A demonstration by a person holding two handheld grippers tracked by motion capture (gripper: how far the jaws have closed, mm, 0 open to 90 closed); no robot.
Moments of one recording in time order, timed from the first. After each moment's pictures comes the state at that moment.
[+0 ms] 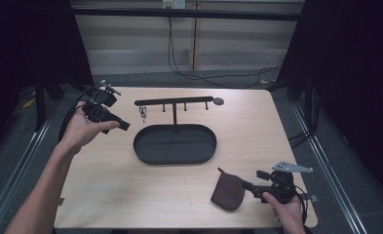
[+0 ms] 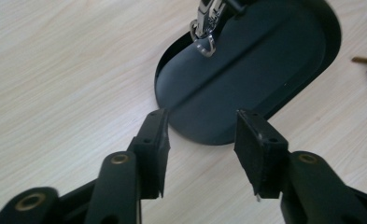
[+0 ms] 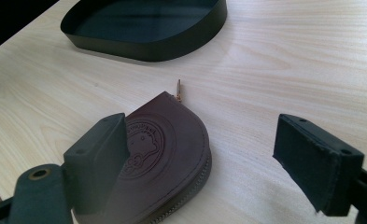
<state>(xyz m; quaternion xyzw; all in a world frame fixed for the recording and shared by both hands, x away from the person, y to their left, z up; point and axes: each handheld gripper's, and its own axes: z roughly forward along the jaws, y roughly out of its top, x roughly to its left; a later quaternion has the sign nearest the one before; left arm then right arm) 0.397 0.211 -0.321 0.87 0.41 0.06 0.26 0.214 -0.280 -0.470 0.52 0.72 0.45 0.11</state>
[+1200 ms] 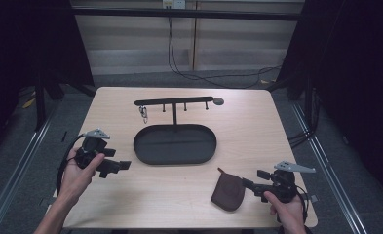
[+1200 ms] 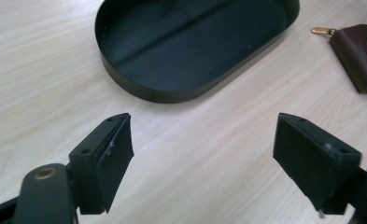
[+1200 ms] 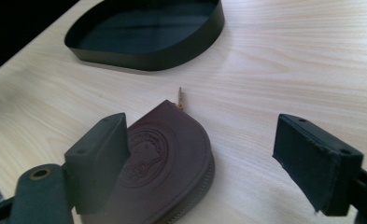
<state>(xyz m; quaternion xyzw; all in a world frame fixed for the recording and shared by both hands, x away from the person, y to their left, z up) 0.307 0.242 -0.401 0.85 0.39 0.04 0.36 0.213 -0.283 -0.466 0.53 0.70 0.47 0.09</state>
